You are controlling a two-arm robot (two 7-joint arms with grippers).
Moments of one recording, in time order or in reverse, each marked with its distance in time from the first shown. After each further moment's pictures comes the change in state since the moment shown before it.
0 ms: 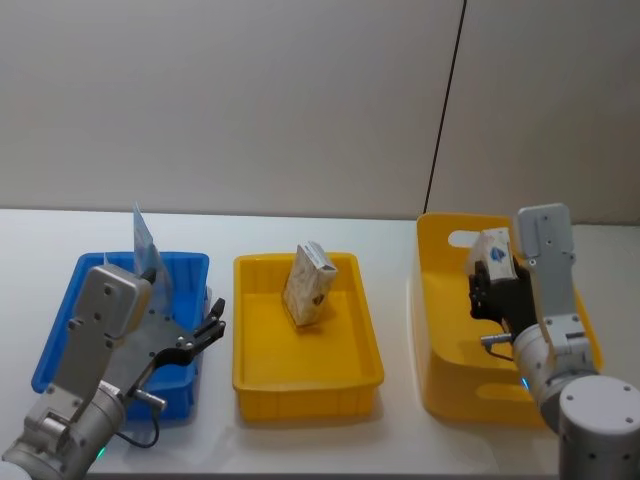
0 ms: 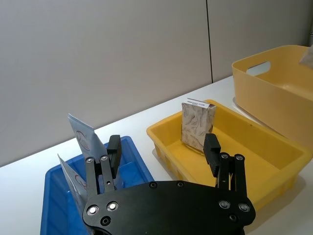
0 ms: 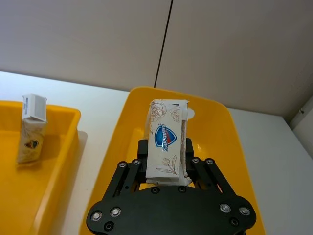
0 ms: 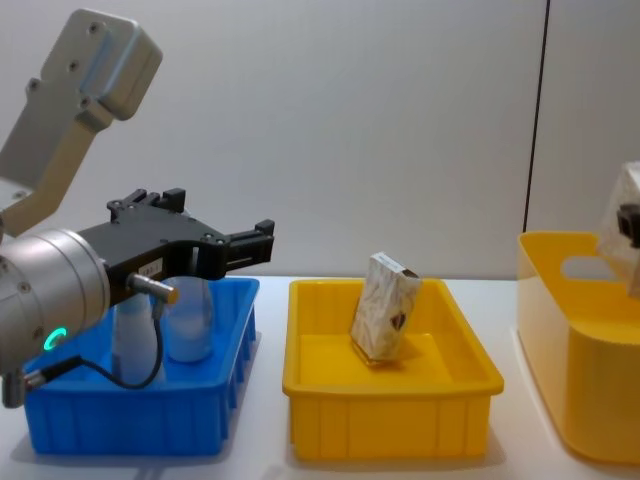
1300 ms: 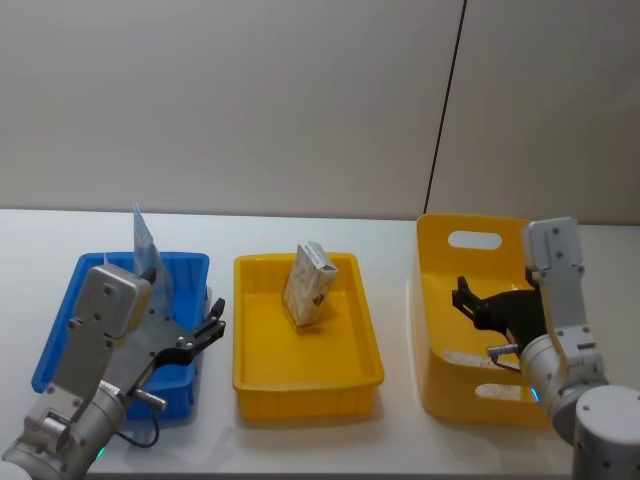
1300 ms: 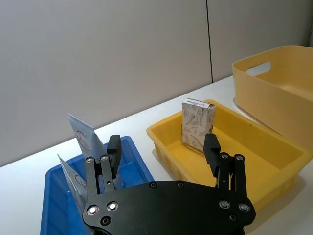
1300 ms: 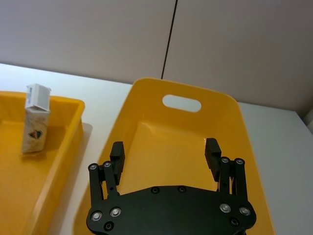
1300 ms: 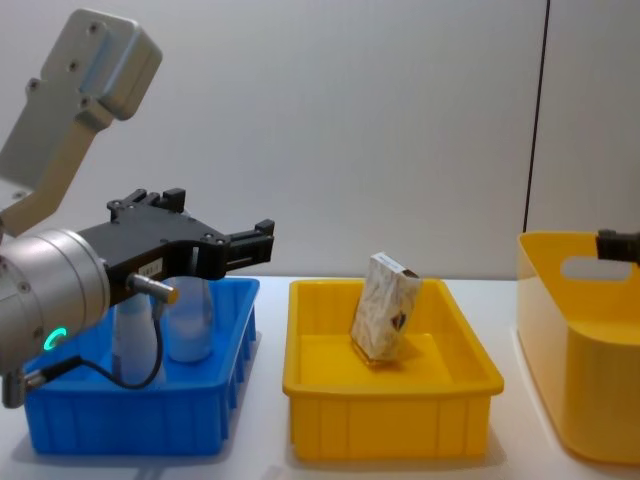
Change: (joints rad) left arm 0.000 0.000 0.000 0.000 0.000 0.000 0.000; right arm -0.014 0.005 0.041 0.032 0.014 -0.039 0.081
